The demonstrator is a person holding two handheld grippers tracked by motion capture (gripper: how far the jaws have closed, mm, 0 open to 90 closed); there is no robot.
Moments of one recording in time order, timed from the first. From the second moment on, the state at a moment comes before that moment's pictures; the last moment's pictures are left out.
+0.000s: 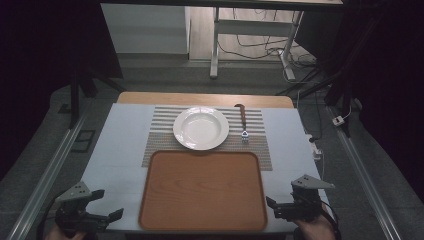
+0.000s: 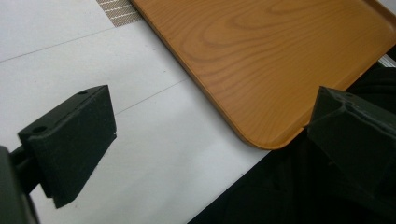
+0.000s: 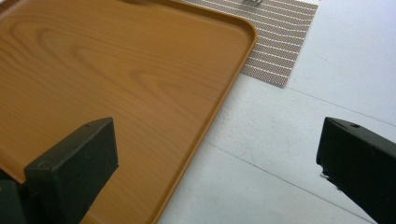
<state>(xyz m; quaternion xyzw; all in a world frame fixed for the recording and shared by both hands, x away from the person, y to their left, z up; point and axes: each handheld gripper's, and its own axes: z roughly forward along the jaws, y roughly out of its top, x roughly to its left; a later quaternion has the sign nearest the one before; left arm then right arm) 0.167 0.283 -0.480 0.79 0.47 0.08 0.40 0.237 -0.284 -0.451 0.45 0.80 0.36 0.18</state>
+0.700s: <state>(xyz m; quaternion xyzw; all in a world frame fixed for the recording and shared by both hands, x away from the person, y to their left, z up) 0.168 0.285 -0.480 0.78 0.47 0.07 0.40 0.243 -0.275 -0.452 0.43 0.81 0.36 0.17</state>
